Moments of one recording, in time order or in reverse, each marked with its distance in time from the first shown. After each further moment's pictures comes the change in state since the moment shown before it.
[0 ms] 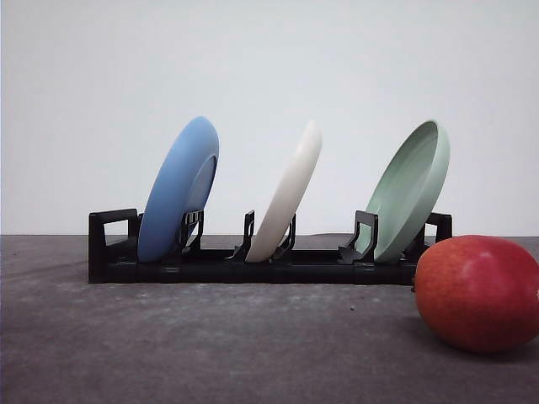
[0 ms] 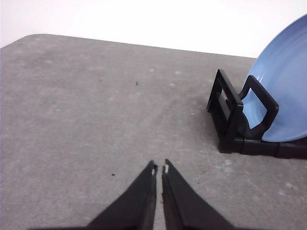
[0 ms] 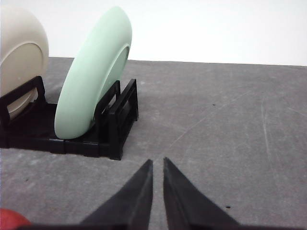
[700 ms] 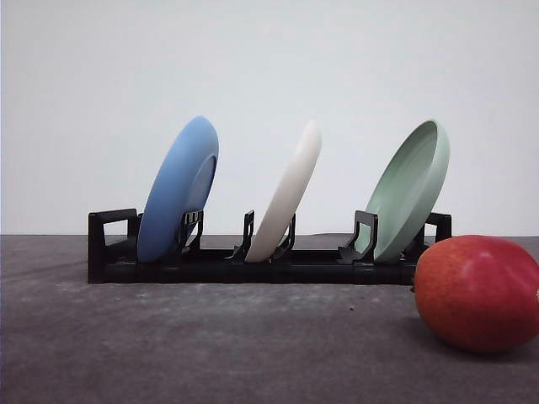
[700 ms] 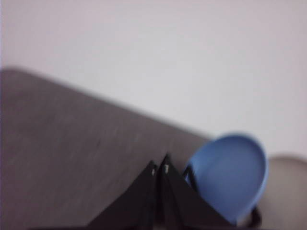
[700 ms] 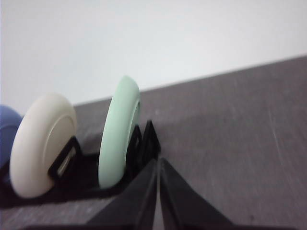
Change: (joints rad) left_arx 0.000 0.114 0.362 -0.103 0.039 -0.285; right_arx 0.000 0.073 0.350 -0.282 -0.002 0.275
